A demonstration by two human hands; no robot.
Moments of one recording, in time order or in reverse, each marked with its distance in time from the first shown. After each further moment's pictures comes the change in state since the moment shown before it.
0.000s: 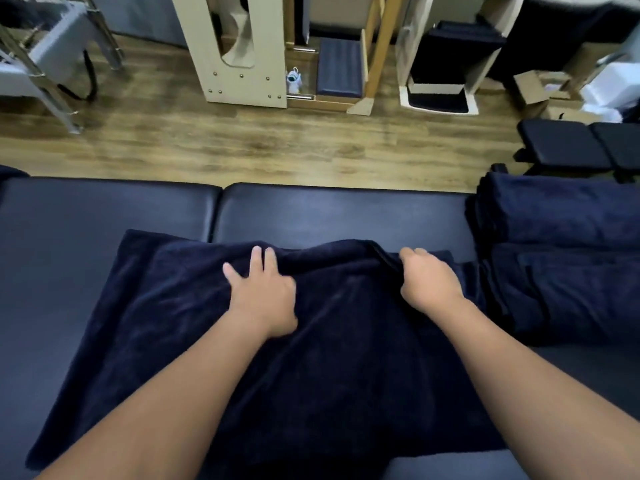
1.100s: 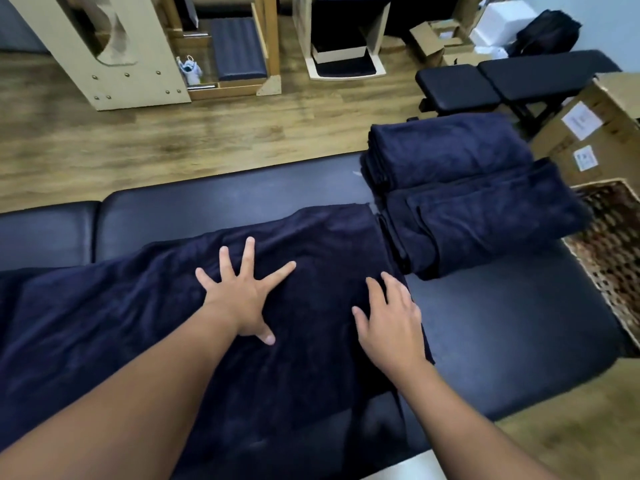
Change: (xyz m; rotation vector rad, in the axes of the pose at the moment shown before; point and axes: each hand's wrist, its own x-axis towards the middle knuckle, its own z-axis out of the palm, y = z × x) left_hand 0.030 0.103 0.022 0.156 -0.100 0.232; right_hand -0.138 0.070 0.095 0.157 0.261 0.264
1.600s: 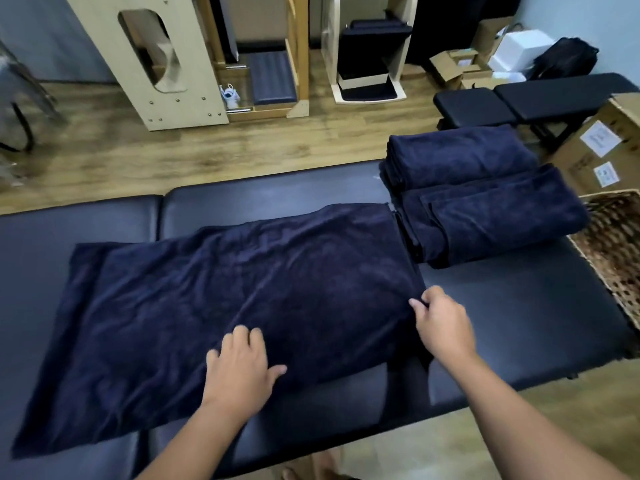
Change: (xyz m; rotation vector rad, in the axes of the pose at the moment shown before) left_hand -0.142 0.000 0.127 -0.060 0.465 -0.136; right_hand -0.037 0.039 -0.041 0.240 -0.003 0.256
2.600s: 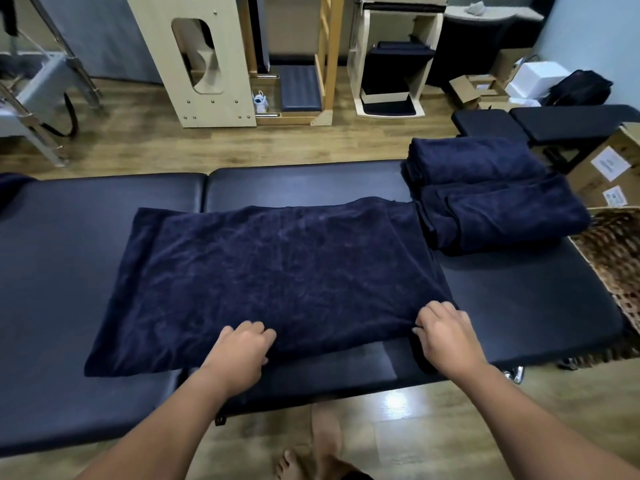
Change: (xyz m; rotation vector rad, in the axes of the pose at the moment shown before) left_hand -0.061 -0.047 -0.012 0.006 -0.272 0.225; right_hand -0.072 0.029 0.007 -0.426 -0.082 -0.556
